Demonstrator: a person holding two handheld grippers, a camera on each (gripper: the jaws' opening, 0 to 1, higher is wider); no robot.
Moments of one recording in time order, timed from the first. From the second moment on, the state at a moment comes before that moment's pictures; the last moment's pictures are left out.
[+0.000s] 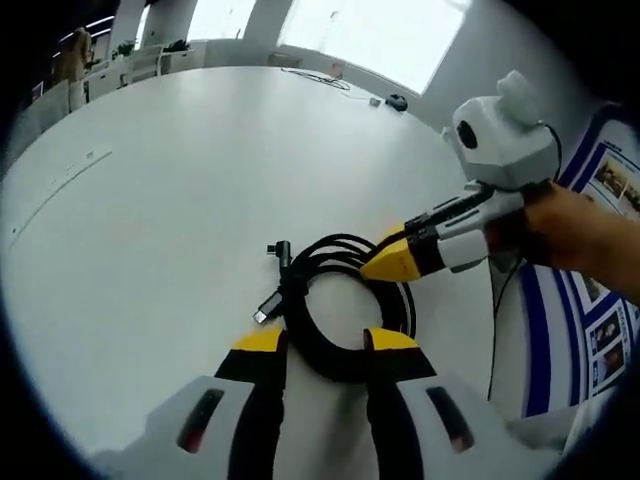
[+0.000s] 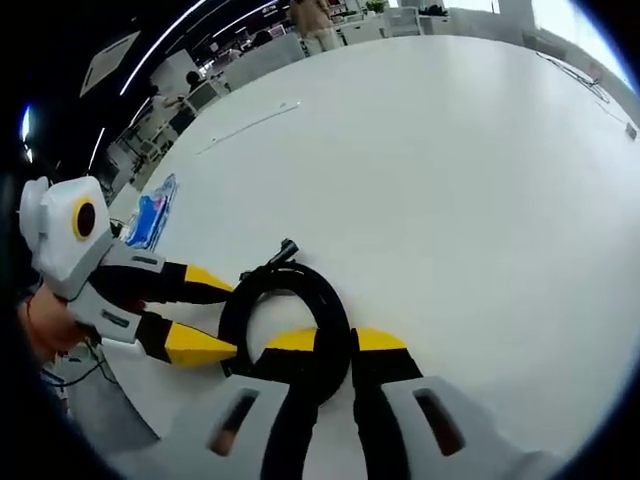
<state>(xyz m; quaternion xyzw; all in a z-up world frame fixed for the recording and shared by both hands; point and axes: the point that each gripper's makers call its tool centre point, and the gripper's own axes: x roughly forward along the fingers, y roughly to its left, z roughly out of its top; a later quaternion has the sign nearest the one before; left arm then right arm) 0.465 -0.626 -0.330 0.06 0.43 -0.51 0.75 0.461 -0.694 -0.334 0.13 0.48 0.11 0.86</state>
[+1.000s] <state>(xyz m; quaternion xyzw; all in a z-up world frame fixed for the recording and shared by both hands) 0.481 -0.597 -0.275 0.06 0.38 -0.49 0.78 0.479 -0.676 -0.270 0.09 0.42 0.14 0.89</state>
